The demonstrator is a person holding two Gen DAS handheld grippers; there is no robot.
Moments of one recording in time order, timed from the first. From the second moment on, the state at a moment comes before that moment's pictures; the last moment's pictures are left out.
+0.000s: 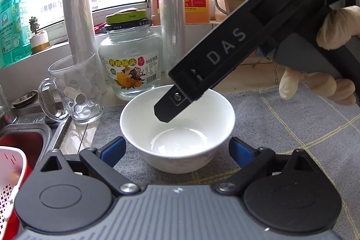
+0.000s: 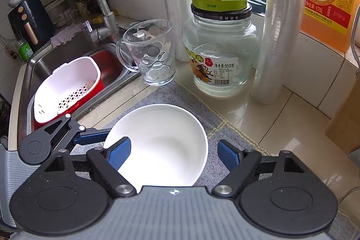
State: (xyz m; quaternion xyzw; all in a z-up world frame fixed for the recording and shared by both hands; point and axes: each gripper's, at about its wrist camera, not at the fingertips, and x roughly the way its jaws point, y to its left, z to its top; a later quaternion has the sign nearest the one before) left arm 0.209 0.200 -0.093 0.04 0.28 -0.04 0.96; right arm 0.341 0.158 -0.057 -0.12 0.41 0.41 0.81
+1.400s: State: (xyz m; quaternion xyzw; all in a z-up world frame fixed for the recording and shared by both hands) left arm 0.187 0.186 -0.067 0.05 0.29 -0.08 0.95; right arm 0.325 0.141 -0.049 -0.11 0.43 0.41 0.79
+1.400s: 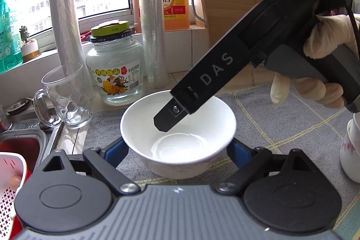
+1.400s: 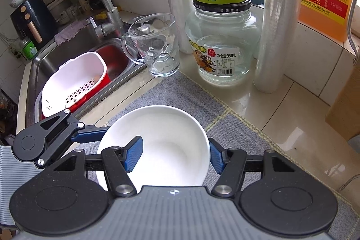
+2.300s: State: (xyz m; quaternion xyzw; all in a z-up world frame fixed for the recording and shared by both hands) left arm 0.118 0.140 -0.039 0.06 0.31 -0.16 0.94; right arm 0.230 0.060 -0.022 -0.06 0.42 0.39 0.82
